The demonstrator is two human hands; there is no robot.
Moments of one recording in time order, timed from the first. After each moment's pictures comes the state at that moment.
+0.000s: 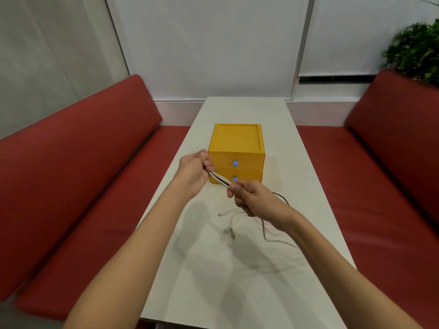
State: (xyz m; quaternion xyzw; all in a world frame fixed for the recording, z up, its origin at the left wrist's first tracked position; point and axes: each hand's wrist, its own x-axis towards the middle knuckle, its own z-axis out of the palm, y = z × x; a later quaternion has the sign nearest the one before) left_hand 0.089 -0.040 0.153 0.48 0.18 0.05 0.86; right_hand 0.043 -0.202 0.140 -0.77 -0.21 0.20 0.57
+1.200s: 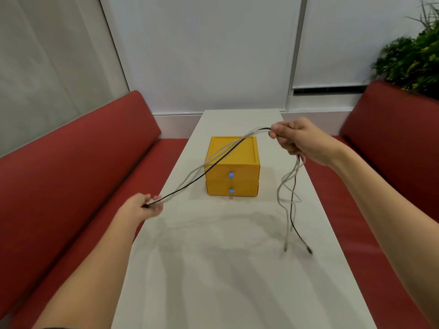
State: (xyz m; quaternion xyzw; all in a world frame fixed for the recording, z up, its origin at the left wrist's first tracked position) left_hand 0.087 0.096 0.091 0.40 0.44 0.03 0.80; right_hand 0.135 -0.292 0.239 -0.79 -0.27 0.07 0.55
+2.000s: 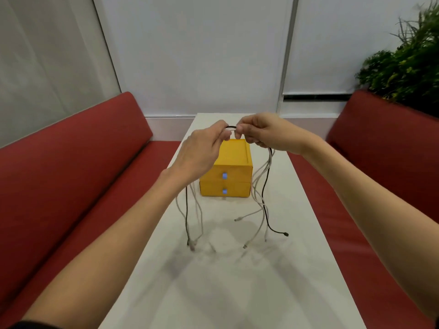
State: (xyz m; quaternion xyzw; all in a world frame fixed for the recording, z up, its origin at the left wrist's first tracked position) left_hand 0.069 -0.060 0.229 0.91 -0.17 0.28 0.26; right_hand 0.111 -0.245 0.271 -0.85 -0.39 0.03 0.36
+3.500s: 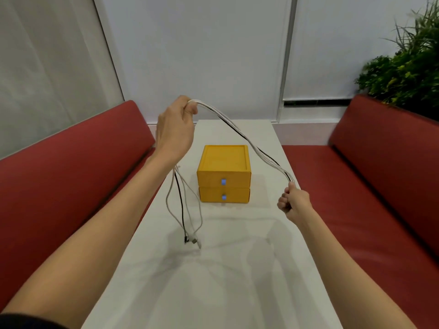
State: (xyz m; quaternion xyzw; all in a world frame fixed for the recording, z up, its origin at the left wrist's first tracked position) left_hand 0.072 -0.044 0.275 0.86 -0.01 0.39 0.34; right_hand 0.118 -0.290 0.114 -0.51 0.27 0.02 0.81
